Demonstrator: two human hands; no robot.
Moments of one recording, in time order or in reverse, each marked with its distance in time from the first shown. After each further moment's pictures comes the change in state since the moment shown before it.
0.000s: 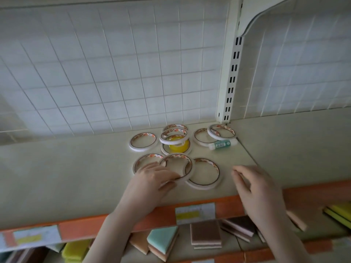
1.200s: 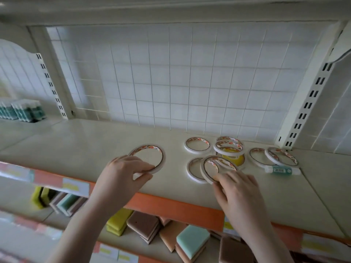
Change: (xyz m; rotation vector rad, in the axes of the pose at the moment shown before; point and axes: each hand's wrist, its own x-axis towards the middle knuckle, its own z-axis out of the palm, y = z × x) left_hand -0.099 -0.036 -0.108 0.202 0.354 -0.364; right_hand 0.014 -0.114 0.044 -0.005 -0.138 -0.506
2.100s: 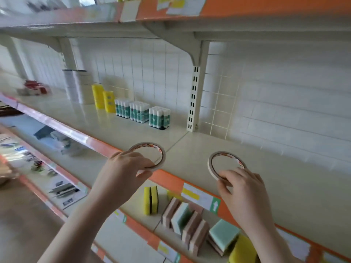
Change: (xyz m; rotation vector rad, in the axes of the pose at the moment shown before) left_hand -0.080 -0.355 -0.260 0.322 0.113 -0.071; right_hand 0.148 -0.402 0.155 0.256 0.073 -0.086
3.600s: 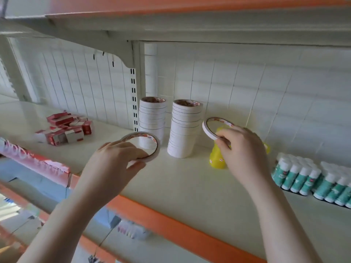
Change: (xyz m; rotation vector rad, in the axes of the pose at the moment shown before) left_hand 0.158 -0.743 -0.071 -0.016 0.053 0.038; right_hand 0.398 -0.482 0.462 -0.044 0.044 0.040
